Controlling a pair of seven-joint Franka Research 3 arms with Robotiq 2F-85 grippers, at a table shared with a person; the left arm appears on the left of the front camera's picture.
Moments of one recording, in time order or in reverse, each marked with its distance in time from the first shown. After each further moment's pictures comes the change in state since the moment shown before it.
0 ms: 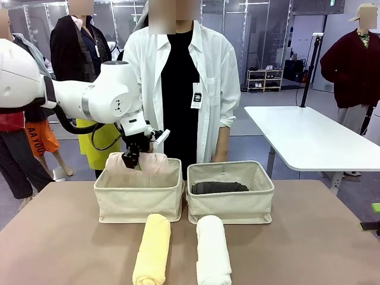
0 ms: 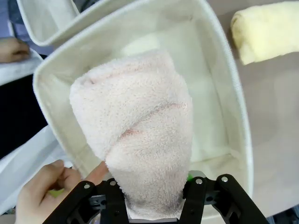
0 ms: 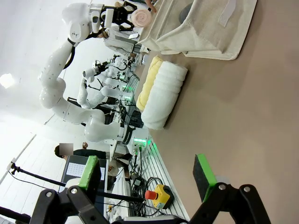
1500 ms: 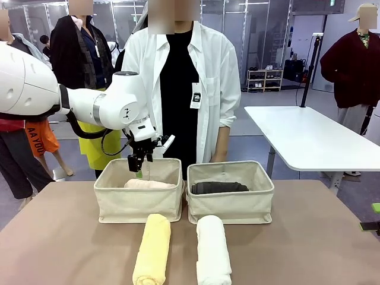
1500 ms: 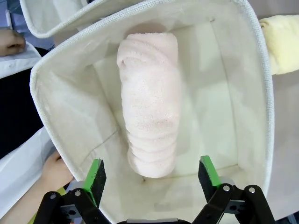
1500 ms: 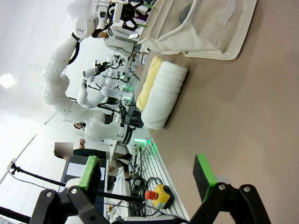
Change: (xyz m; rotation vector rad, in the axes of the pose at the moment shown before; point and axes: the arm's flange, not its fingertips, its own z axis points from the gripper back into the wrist) left arm 0.009 0.018 -0.023 -0.012 0.018 0.053; right arm 0.000 0.000 0.000 0.000 0.000 0.000
